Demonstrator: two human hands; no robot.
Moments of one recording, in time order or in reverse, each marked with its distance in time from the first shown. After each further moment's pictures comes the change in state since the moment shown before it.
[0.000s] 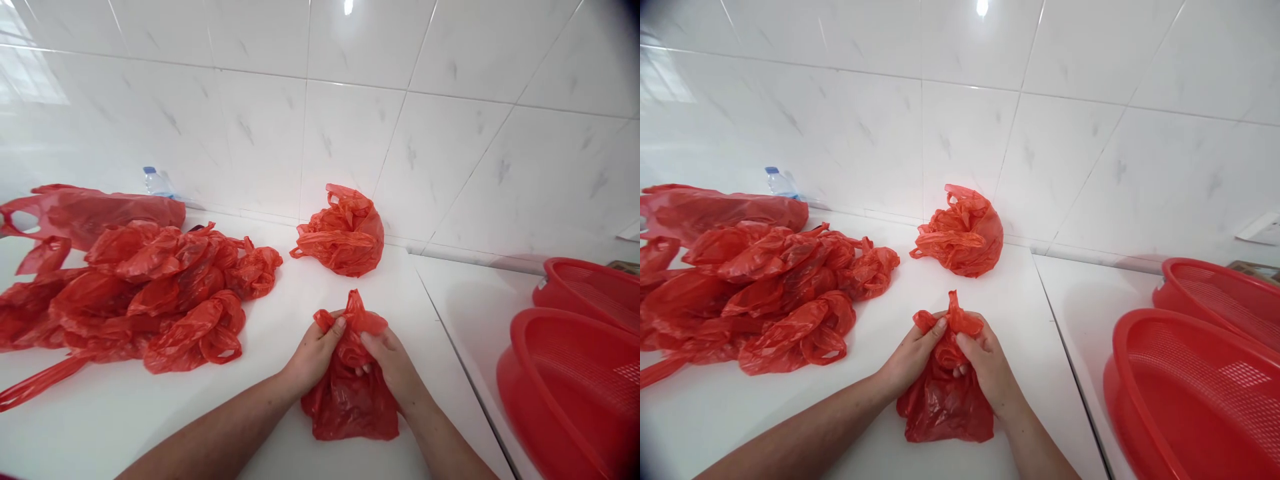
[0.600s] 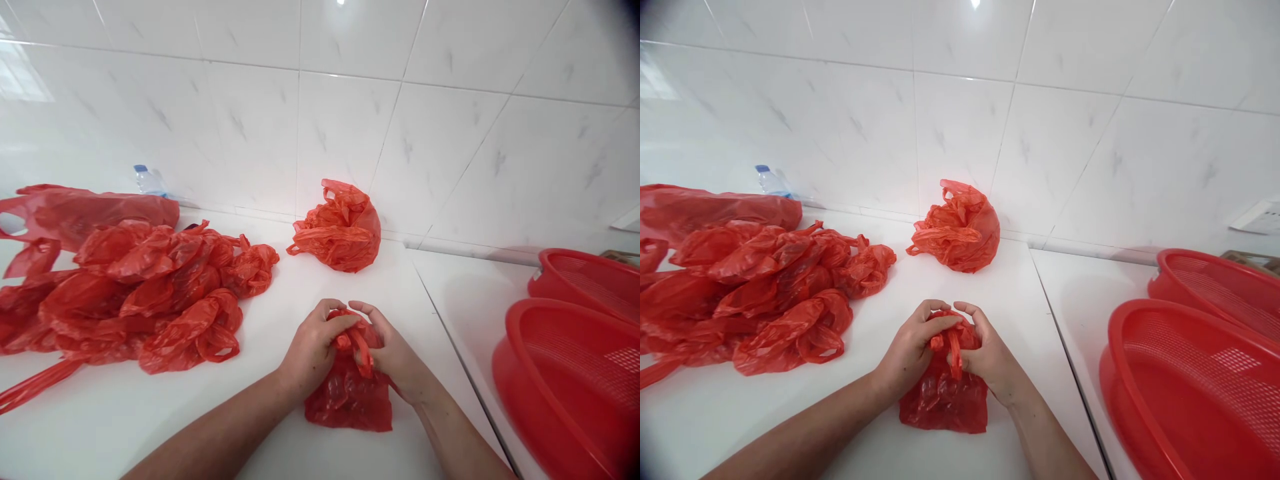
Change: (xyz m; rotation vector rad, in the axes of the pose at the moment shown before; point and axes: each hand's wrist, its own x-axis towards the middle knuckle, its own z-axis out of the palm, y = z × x) left_hand -0.006 -0.001 -0.011 0.822 0.171 0.415; right_hand -0.002 -0.015 -0.007 -0.008 -0.093 0.144
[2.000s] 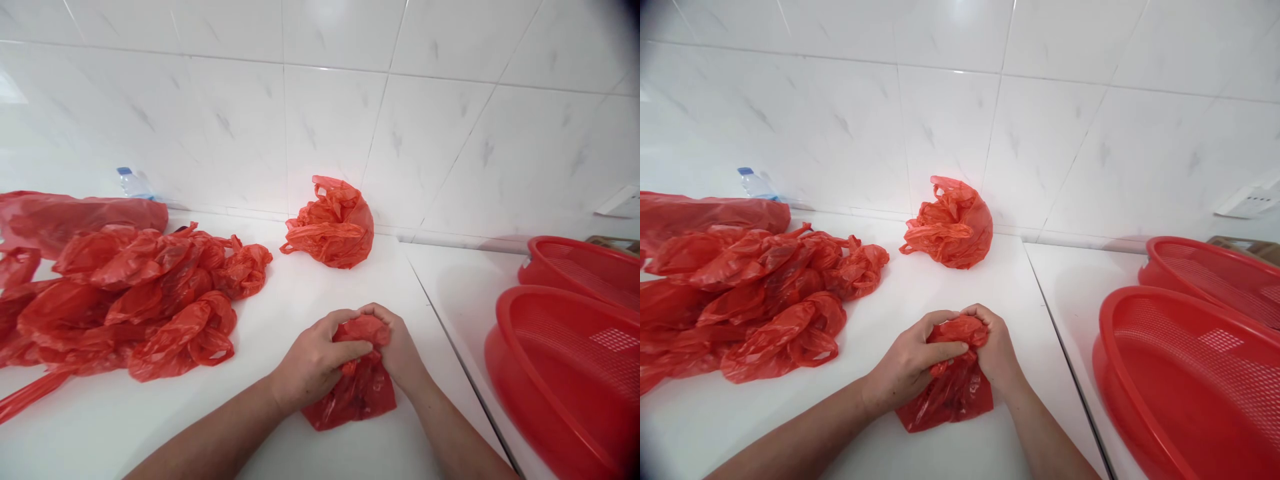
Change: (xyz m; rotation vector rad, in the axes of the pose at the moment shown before) left_hand -0.008 0.004 0.000 0.167 -0.217 0.196; right_hand 0.005 0.008 -0.011 -0.247 0.259 -0.271
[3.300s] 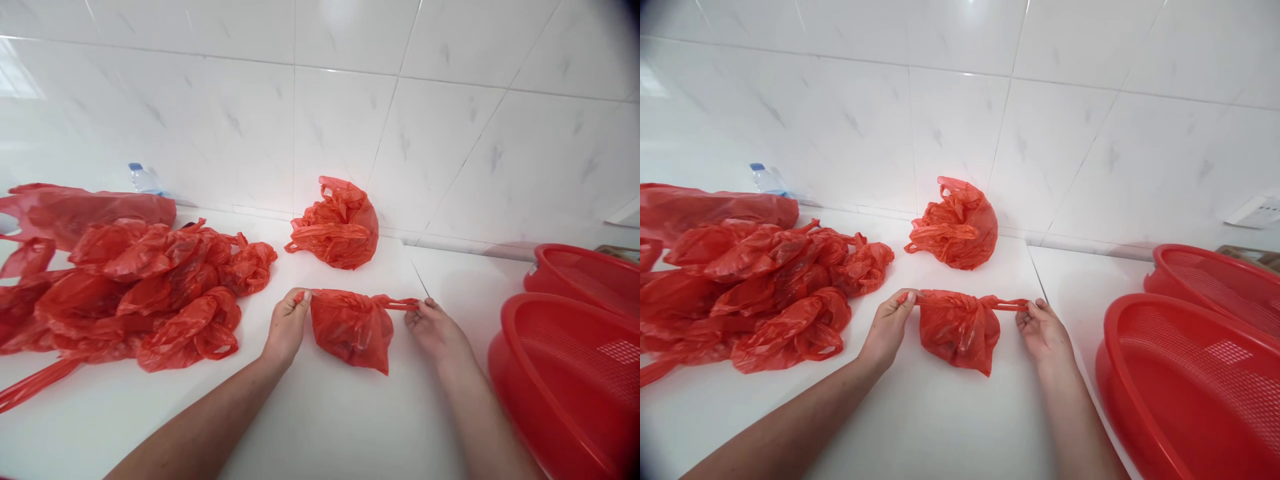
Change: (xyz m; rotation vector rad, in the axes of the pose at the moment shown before) left_hand 0.014 -0.031 -0.017 -0.393 0.540 -0.494; right_hand 0.043 0.031 -0.085 0.773 0.531 0.225
